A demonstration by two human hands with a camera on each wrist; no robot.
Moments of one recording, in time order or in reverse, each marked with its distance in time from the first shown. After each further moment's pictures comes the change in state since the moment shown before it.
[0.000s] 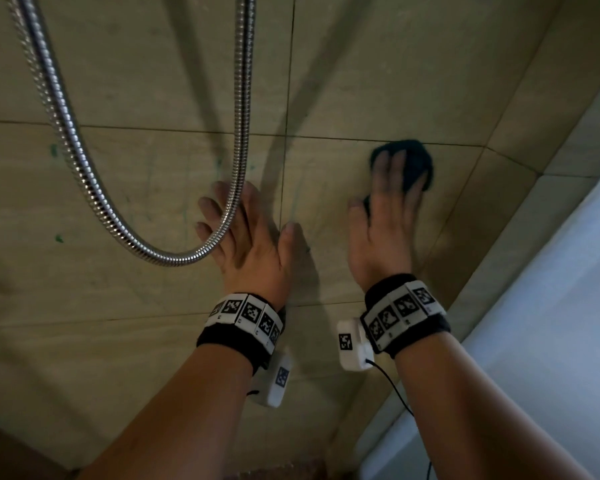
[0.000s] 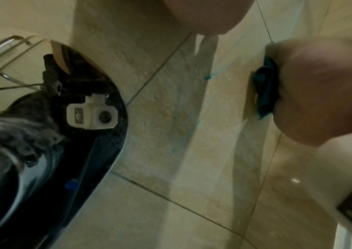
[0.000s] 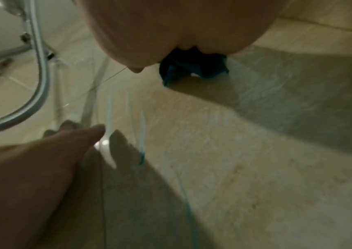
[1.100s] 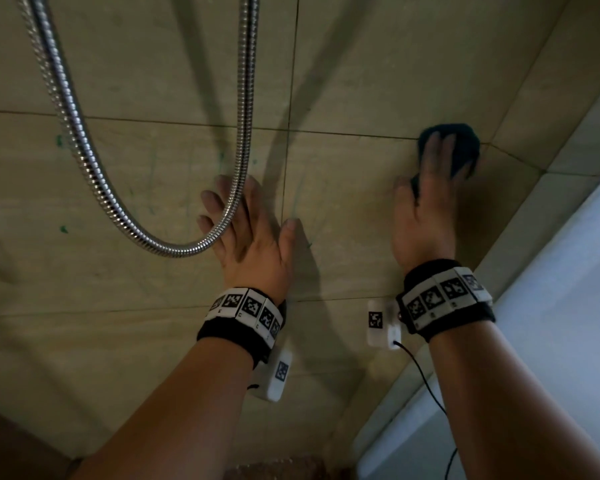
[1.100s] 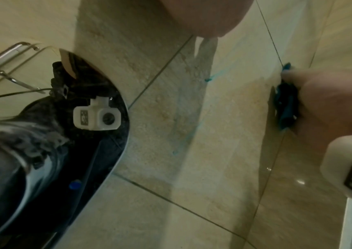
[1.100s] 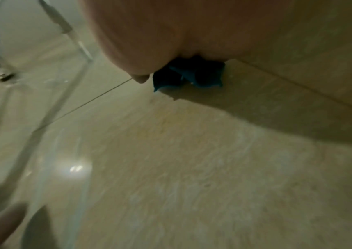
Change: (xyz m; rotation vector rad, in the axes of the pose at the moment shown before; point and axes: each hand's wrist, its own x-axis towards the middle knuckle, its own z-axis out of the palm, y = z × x) left_hand -0.001 0.000 -0.004 -0.007 -0.035 -0.018; right_hand 0.022 0.027 -0.037 0.082 0.050 0.102
